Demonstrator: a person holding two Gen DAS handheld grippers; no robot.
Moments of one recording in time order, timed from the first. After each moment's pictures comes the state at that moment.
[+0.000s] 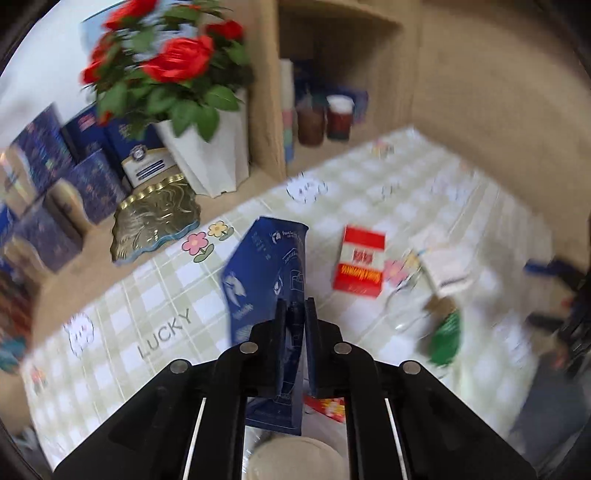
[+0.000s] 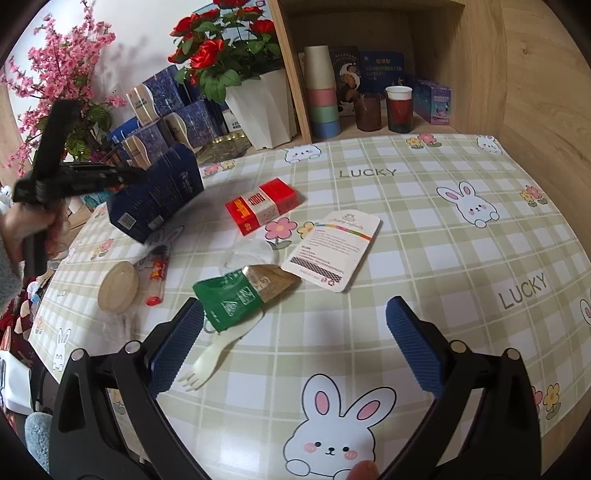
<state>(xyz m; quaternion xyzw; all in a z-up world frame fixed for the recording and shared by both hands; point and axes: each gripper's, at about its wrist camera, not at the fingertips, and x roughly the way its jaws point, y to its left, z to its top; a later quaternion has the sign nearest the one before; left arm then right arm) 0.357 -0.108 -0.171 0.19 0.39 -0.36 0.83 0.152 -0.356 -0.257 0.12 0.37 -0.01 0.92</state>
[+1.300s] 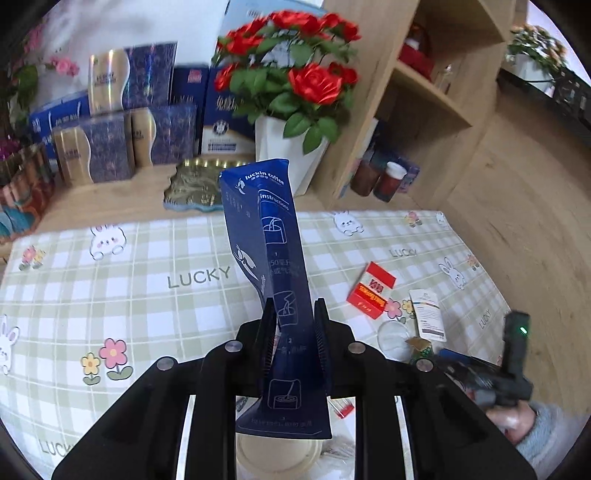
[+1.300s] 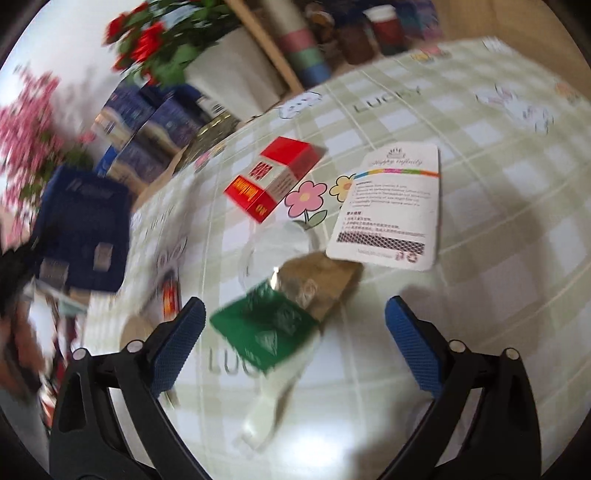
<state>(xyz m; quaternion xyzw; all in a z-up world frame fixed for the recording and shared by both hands) 0.329 -0.016 -0.147 0.01 0.39 -0.28 0.88 0.228 -0.341 -0.323 0.30 0.42 -0.02 0.86</state>
